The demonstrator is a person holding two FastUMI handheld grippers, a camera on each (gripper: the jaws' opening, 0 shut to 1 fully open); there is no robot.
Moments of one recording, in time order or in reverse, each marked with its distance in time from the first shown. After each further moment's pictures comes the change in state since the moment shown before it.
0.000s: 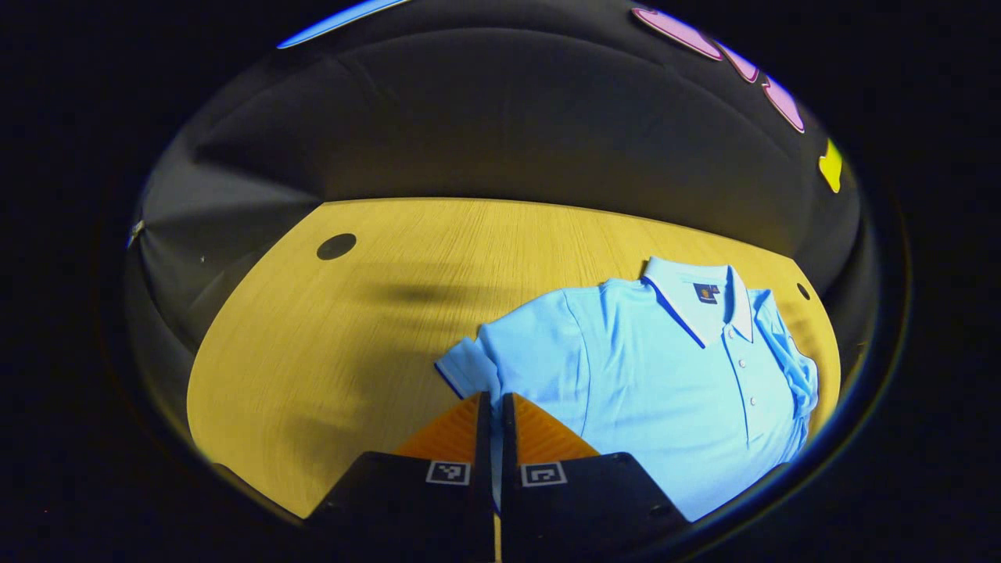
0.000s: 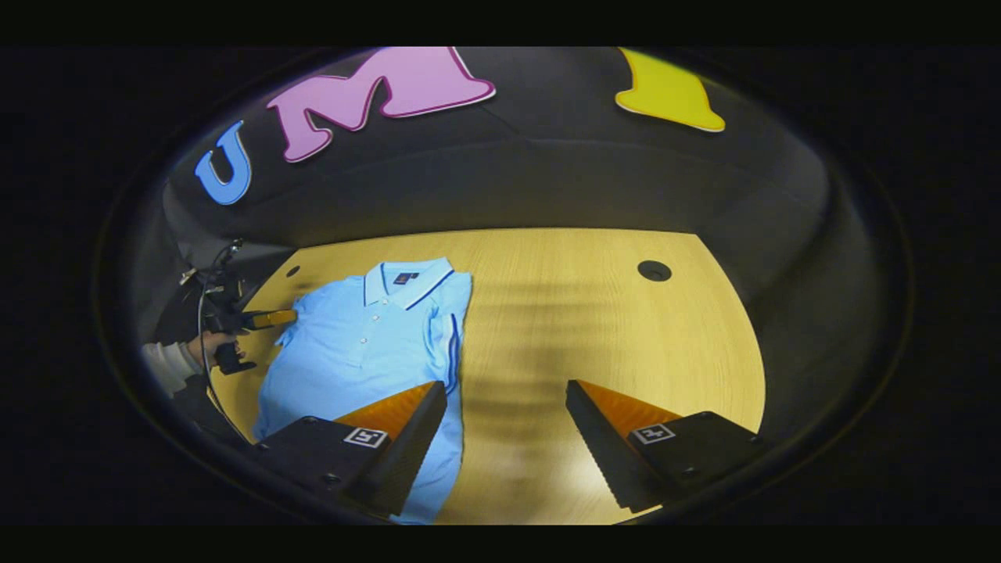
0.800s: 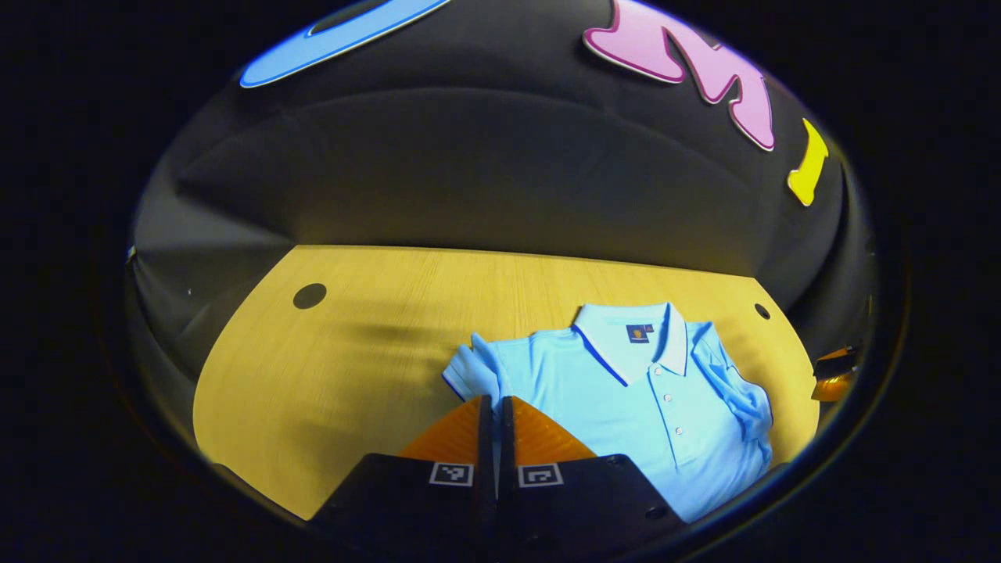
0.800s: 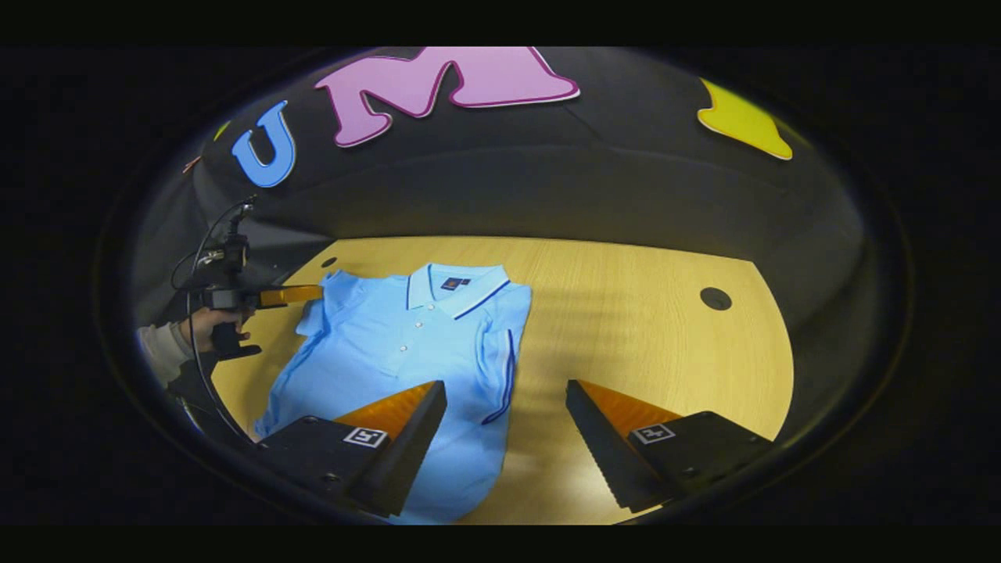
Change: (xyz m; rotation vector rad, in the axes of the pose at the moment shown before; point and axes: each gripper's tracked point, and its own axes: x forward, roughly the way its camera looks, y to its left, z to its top) left arm -0.044 -0.056 0.046 0.047 -0.086 -0.103; right arm 0.023 0.052 0.016 -0.102 -0.047 0.117
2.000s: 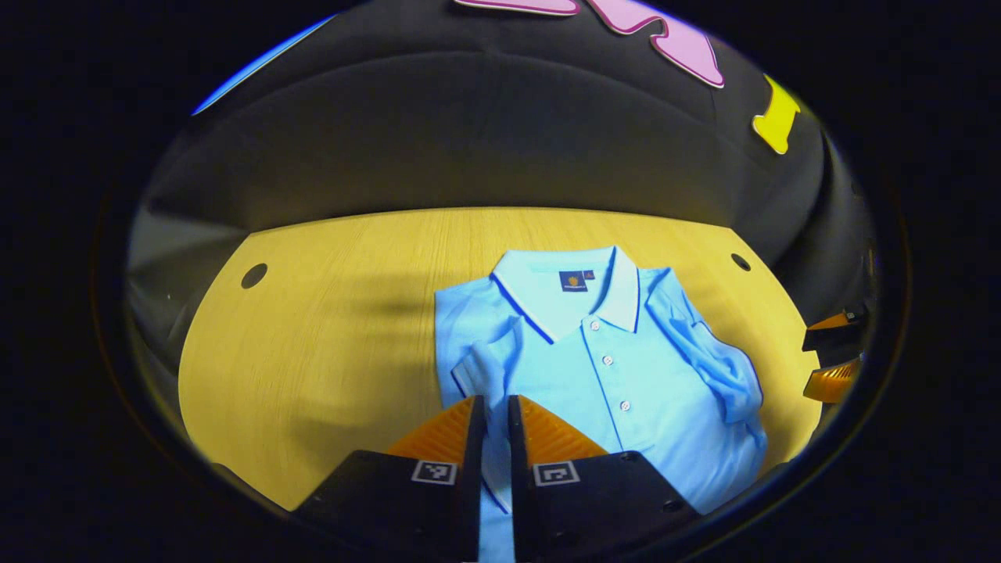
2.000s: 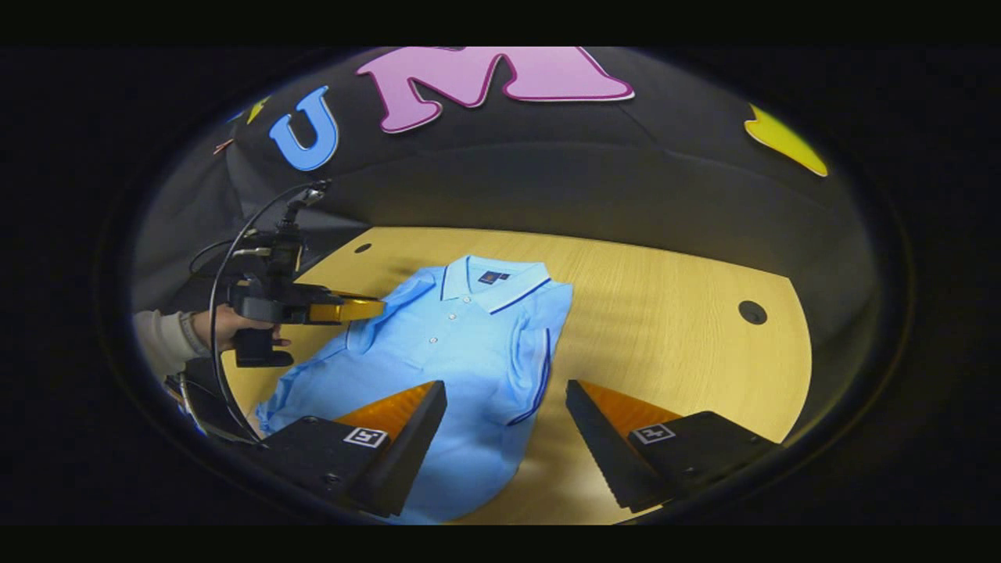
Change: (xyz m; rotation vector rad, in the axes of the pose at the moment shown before) left arm 0.011 -0.082 -0.049 0.055 0.136 -0.048; right arm 0.009 0.028 -0.010 -0.091 0.006 0.112
